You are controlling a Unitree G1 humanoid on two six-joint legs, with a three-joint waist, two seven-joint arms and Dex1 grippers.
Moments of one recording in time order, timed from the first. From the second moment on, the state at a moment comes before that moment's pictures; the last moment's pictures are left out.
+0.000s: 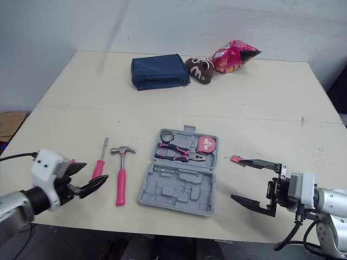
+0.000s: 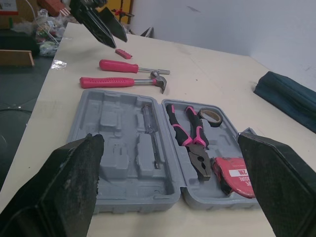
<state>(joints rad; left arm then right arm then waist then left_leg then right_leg) 0.21 0.67 0.53 -0.86 -0.82 1.15 -0.20 0.15 -0.73 -0.32 -0.20 0.66 -0.24 1.37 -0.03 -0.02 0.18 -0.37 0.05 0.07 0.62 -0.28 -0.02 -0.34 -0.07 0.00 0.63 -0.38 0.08</state>
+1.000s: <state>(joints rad) 0.01 0.35 0.11 -0.89 -0.48 1.45 0.17 0.15 -0.73 -0.32 -0.20 0.64 -0.24 1.32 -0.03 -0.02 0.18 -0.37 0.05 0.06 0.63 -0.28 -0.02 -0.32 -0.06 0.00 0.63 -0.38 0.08</state>
